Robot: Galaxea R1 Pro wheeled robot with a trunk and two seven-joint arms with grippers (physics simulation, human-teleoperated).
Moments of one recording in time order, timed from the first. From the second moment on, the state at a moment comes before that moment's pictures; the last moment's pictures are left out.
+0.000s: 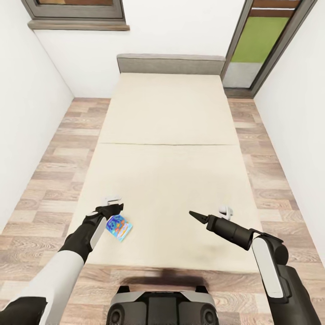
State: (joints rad) left arm -0.82 0.02 -0.01 -0.70 0.16 0.31 0.08; right arm -0.38 -0.02 -0.14 -1.59 -0.53 0.93 0.52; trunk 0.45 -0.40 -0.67
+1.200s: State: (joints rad) left arm -0.82 0.01 -0.02 -0.70 0.16 0.30 0.08; right arm -0.38 -0.02 -0.14 -1.60 -0.53 0.87 0.52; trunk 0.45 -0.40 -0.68
